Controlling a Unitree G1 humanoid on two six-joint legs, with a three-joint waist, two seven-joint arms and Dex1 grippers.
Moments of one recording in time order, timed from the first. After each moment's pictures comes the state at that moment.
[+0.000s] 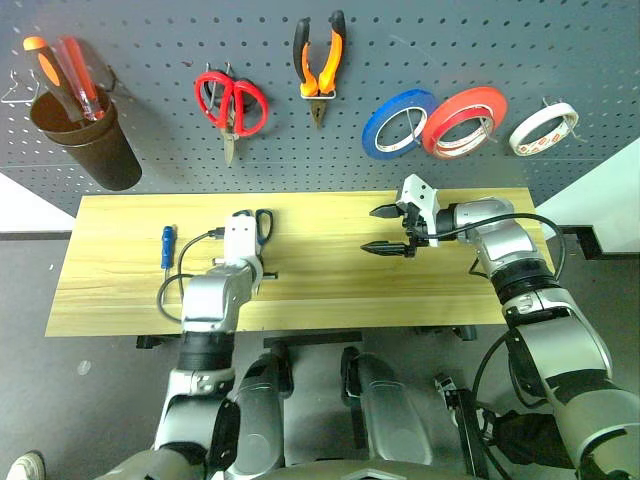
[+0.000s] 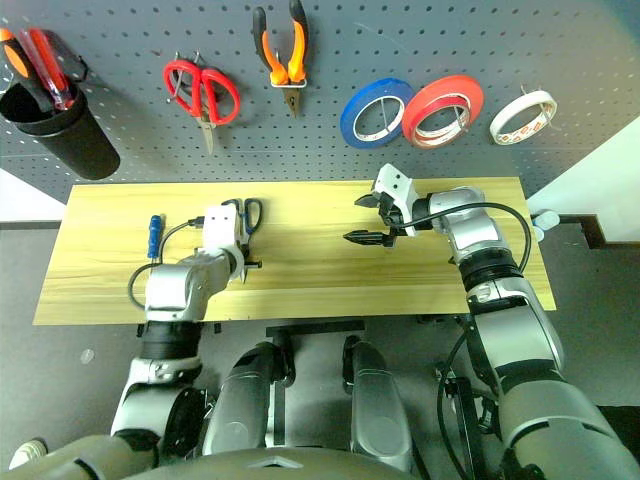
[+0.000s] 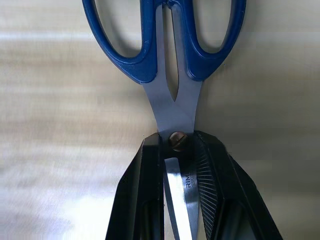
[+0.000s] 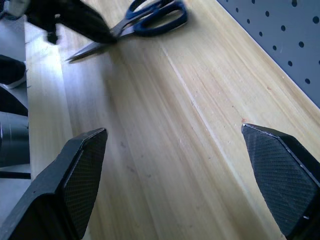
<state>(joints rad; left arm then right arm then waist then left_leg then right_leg) -0.45 0.10 0.09 -0.06 -0.14 1.15 0.03 -0.89 -0.49 0.18 0.80 0.08 0.05 1.24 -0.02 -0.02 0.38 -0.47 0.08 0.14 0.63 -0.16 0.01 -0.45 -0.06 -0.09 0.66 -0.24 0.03</state>
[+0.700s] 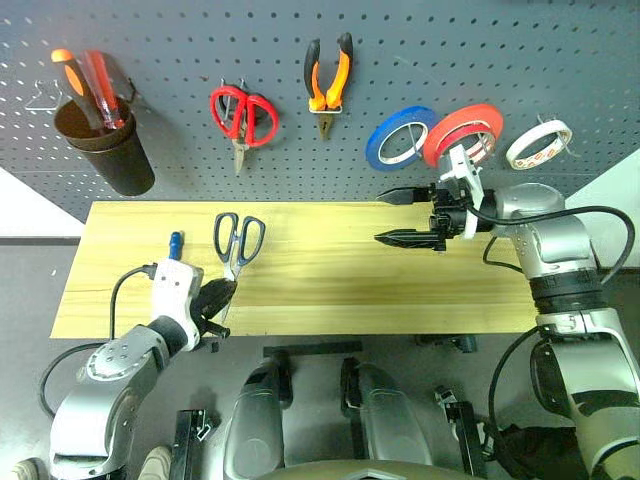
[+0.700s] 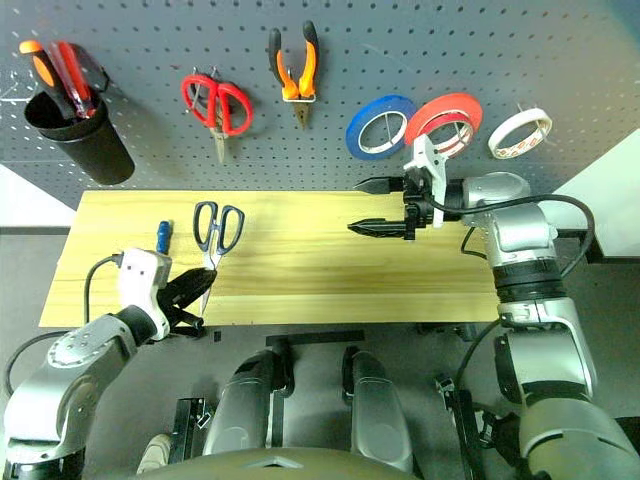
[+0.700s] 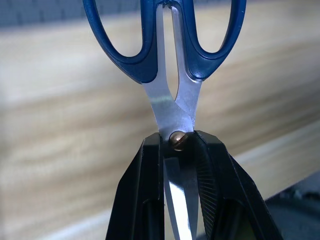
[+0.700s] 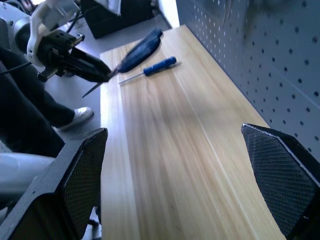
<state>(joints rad) 0.15 0.41 0.25 -0.60 -0.37 0.66 -0.51 -0.74 -0.61 0.02 0.32 0.37 0.39 1.40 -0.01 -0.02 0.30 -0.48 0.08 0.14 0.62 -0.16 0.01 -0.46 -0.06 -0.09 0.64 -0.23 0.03</state>
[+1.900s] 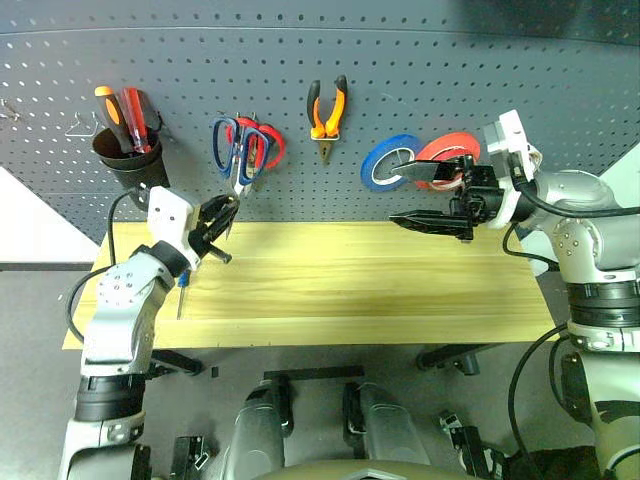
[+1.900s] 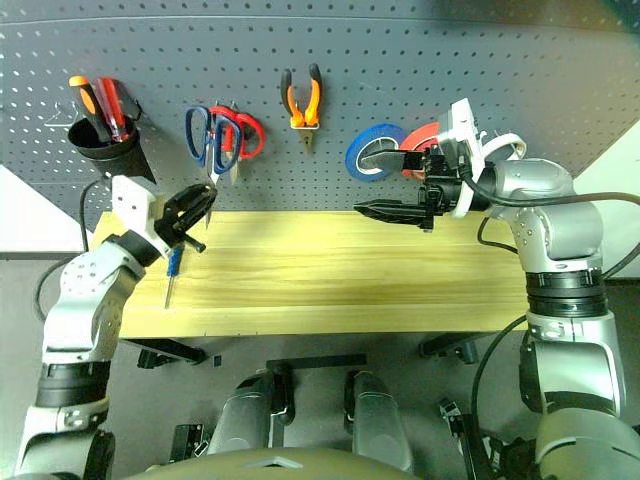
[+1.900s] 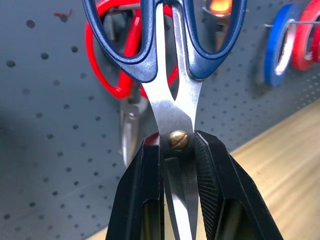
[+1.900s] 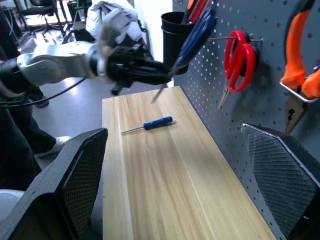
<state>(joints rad) -0.31 0.46 0.17 -0.09 -0.27 0.22 -0.57 -0.72 -0.70 -0.05 0.07 0.56 0.53 1.31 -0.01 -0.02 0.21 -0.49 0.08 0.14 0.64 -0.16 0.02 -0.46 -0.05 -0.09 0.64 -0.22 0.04</state>
